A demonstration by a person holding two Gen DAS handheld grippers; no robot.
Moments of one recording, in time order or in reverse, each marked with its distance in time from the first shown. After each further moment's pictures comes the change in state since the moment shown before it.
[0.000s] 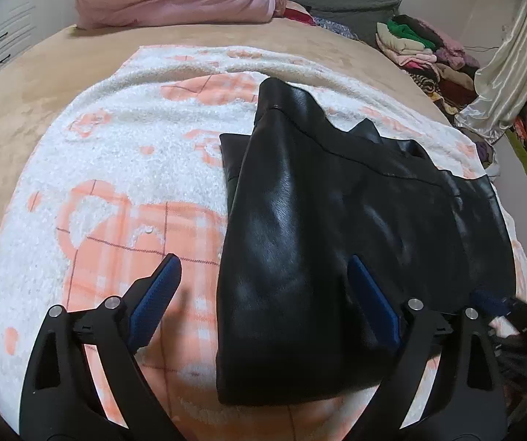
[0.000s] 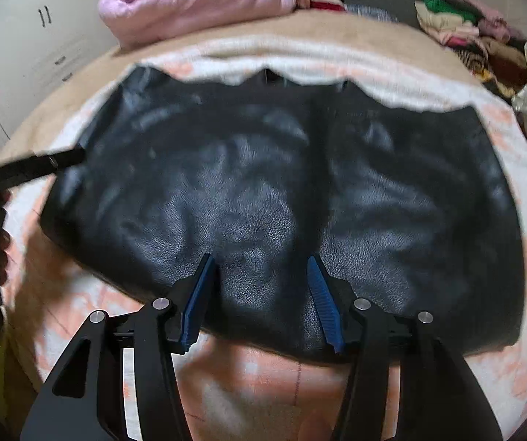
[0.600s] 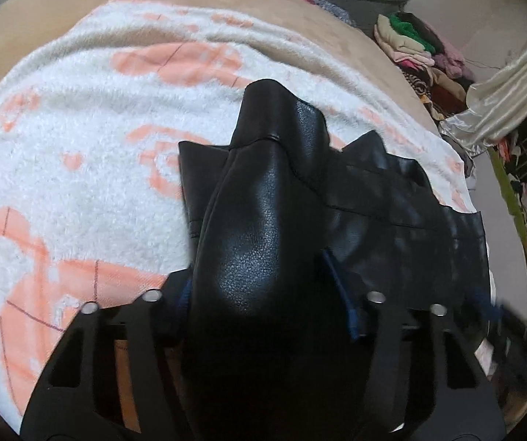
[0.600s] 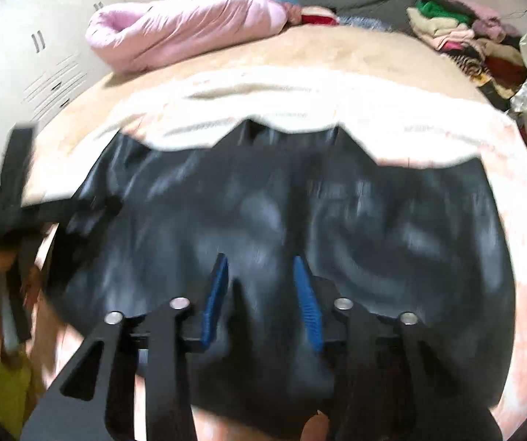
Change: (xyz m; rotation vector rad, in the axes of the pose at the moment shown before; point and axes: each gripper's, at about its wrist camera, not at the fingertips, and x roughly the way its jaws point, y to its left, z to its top) left arm 0.061 0.006 0.047 -0.102 0.119 -0.158; right arm 0.002 -0.025 0.079 0.047 -0.087 0.008
